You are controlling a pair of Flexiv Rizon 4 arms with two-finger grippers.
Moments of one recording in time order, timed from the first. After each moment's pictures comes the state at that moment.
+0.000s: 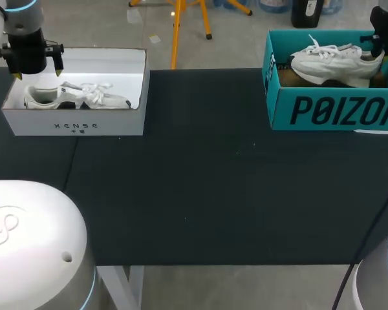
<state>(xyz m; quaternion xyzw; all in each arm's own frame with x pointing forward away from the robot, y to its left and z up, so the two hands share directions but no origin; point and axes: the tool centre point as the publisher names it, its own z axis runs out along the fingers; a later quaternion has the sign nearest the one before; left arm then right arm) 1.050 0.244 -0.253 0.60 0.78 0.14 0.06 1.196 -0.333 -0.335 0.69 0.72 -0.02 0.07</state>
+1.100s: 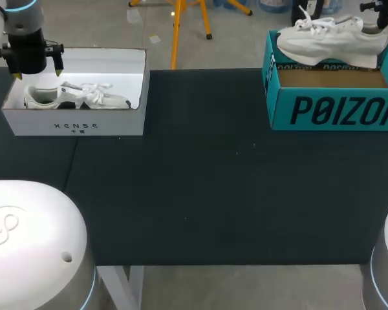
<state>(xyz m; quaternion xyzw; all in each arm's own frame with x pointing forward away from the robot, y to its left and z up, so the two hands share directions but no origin) 1.050 0.244 -0.253 0.60 0.78 0.14 0.06 1.066 -0.249 -0.171 0.72 0.68 -0.05 0.11</state>
